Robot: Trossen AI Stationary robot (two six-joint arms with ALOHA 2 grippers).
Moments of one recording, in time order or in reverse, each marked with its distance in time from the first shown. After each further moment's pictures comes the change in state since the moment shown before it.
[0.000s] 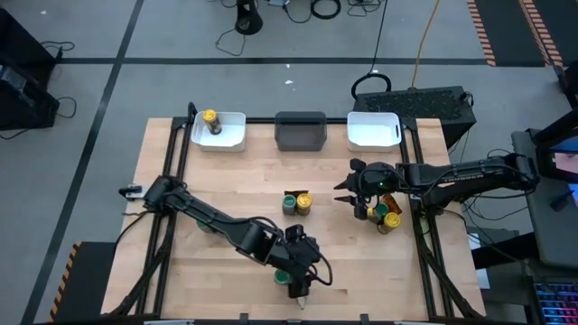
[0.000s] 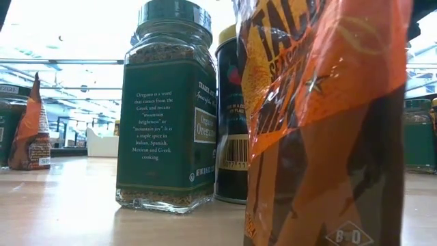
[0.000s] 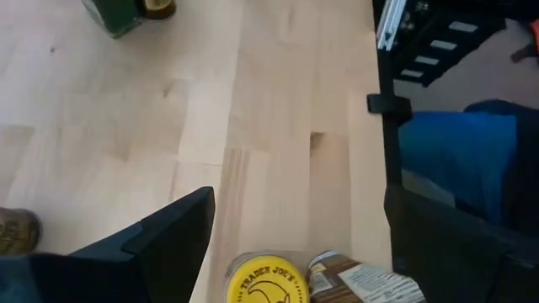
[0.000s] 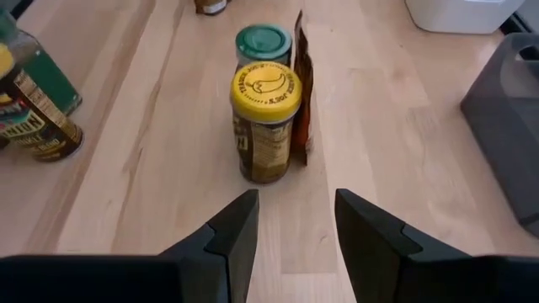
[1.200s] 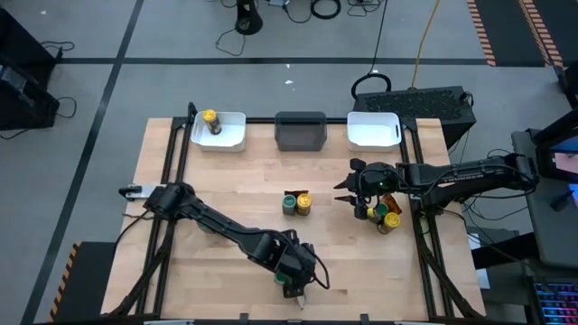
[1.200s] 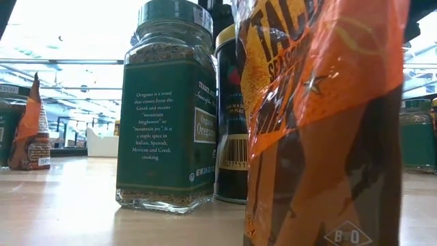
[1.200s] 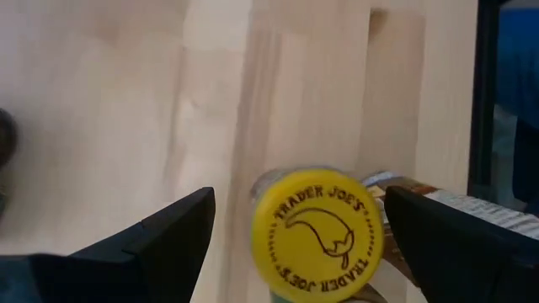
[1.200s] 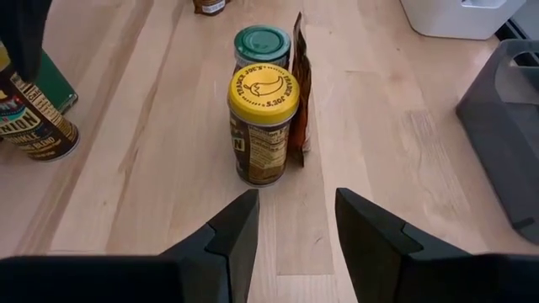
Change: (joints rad) left arm -0.003 0.111 -0.001 -0.165 0.068 -0.035; right arm 0.000 0.000 0.000 0.007 0.005 -0.022
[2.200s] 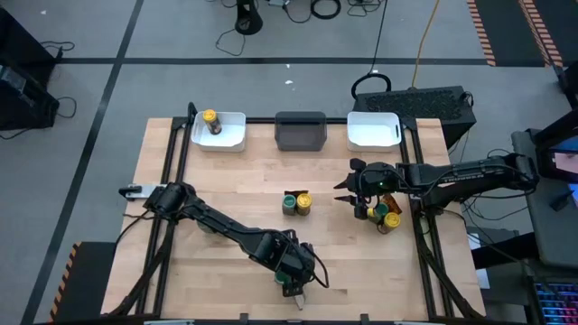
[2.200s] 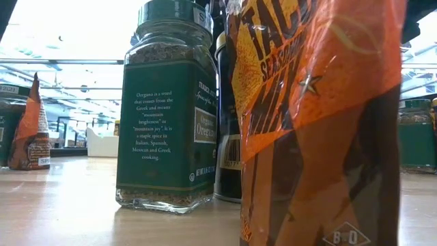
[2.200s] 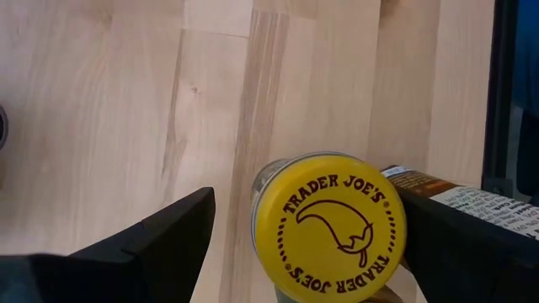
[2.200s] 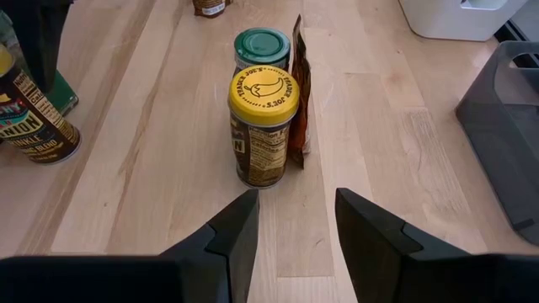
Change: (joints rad) left arm 0.008 -0.002 -0.034 0.008 0.002 0.000; right arm 0.000 0.000 0.000 0.002 0.000 0.003
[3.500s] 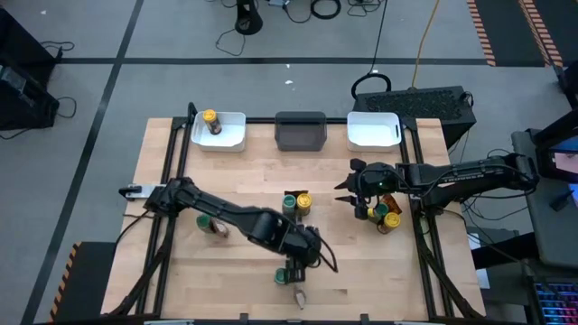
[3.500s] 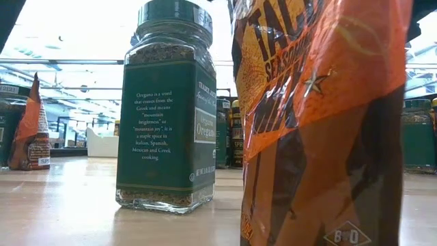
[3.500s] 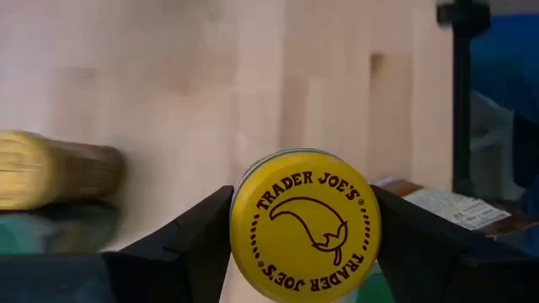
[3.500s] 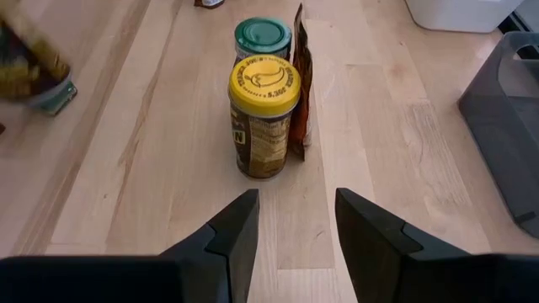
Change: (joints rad) left arm 0.078 -0.001 0.374 -0.358 -0.006 0.154; right arm 0.000 0.000 0.000 -0.022 -0.001 -0.003
